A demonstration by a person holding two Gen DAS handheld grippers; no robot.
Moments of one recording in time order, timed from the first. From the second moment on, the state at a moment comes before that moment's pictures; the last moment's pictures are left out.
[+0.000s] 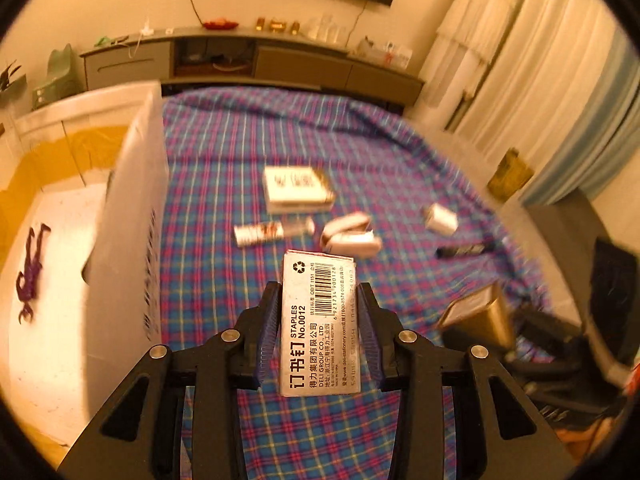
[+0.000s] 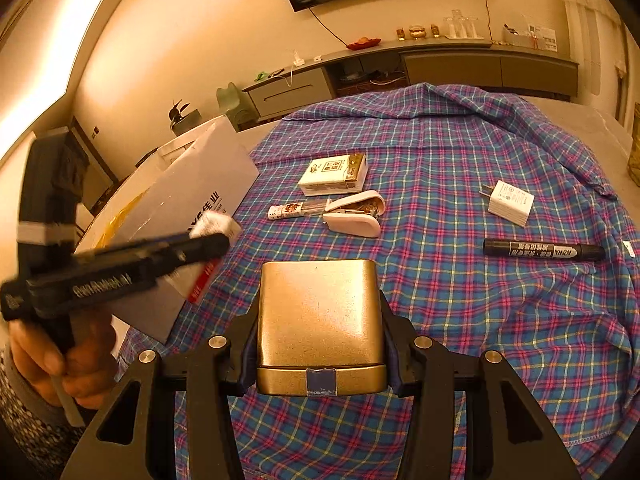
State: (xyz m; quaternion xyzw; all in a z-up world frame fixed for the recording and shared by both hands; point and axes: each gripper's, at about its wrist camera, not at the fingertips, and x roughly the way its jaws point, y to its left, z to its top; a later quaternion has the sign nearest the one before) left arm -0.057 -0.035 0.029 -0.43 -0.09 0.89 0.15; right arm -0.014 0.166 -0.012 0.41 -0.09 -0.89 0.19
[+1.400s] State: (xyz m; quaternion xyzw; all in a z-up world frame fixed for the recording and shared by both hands) left arm -0.014 -0.241 0.128 -0.29 -0.21 0.93 0.06; right arm 0.000 -0.039 0.129 0.32 0.03 -0.89 0.33
